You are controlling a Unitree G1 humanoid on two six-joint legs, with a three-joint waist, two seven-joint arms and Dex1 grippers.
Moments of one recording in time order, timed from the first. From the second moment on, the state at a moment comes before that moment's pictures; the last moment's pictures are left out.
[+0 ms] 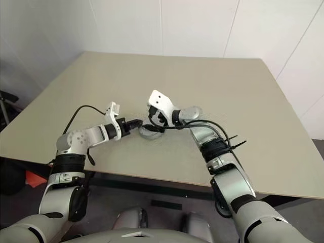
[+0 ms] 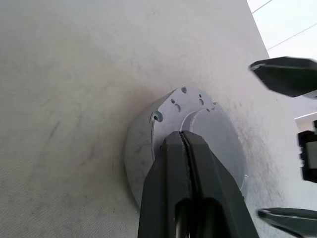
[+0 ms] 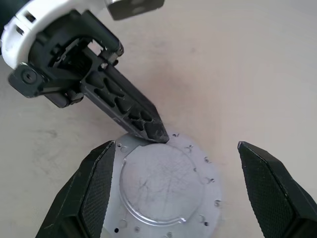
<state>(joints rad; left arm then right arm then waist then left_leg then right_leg) -0.58 0.22 0.27 0.32 -0.60 1.07 -0.44 -0.79 -0.22 0.29 0.45 -0.06 0.21 0.94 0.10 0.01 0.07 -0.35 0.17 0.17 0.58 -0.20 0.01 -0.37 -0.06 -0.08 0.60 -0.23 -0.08</state>
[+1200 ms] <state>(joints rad) -0.55 0.23 0.26 0.30 -0.61 1.07 -0.46 -0.88 -0.11 -0.22 0.70 0.40 1.29 0.67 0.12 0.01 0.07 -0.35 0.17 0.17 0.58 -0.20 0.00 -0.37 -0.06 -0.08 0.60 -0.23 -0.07</state>
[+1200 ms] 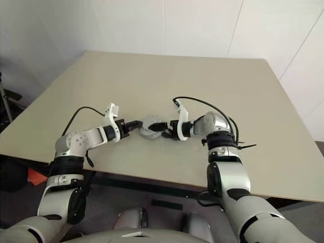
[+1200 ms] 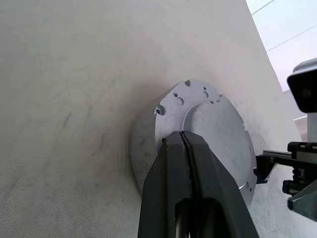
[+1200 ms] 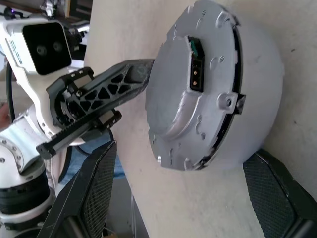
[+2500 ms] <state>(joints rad) -0.53 0.24 0.31 0.31 -0.60 0.95 -0.44 -1.00 -0.05 -0.43 1.01 0.50 1.03 0.43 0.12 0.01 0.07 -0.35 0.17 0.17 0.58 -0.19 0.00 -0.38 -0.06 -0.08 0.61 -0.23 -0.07</state>
